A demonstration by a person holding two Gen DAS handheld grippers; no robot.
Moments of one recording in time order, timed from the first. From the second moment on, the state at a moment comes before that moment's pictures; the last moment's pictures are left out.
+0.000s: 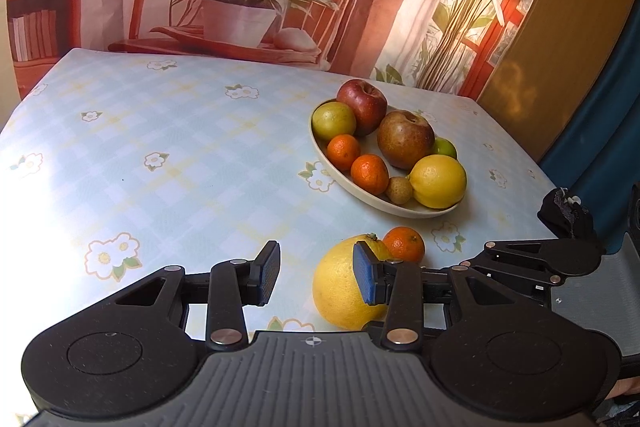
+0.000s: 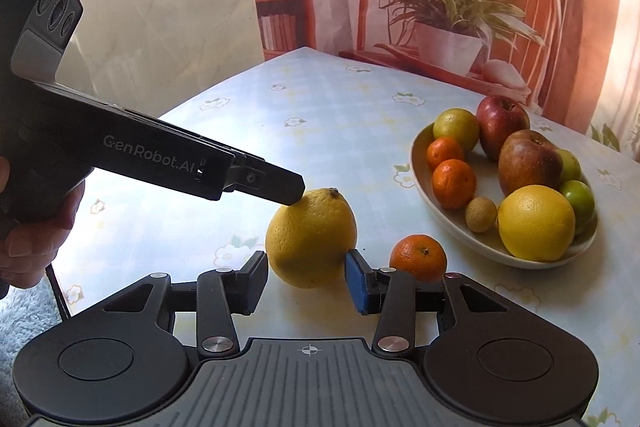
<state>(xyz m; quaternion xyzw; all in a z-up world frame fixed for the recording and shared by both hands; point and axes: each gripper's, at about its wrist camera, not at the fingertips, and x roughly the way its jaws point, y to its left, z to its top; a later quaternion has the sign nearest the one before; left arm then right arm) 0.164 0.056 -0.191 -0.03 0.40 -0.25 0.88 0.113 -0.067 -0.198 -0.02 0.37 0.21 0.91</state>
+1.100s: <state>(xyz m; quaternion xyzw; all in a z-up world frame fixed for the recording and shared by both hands) 0.187 0.051 -0.203 -0.10 0.43 -0.29 0.85 0.110 -0.066 -0.202 -0.03 0.35 0.21 0.91</state>
